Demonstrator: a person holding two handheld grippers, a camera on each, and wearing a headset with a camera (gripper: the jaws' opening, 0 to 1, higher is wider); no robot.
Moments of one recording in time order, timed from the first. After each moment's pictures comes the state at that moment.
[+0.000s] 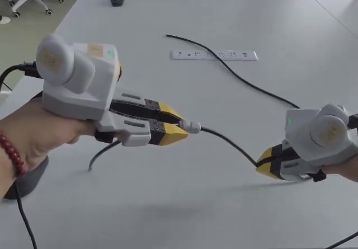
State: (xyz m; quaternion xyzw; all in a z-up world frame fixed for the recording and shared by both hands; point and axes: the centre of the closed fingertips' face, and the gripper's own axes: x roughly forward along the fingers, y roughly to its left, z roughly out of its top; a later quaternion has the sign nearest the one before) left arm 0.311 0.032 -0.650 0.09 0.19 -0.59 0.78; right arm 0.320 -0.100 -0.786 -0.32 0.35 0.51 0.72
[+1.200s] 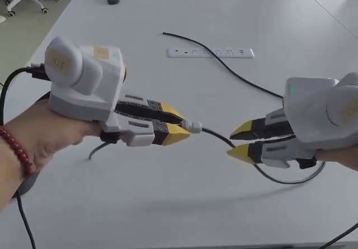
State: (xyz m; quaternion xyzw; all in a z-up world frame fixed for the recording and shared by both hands) left arm 0.311 0.024 -0.660 0.10 0.20 -0.59 0.78; right arm 0.302 -0.027 -0.692 -0.26 0.24 0.55 0.75
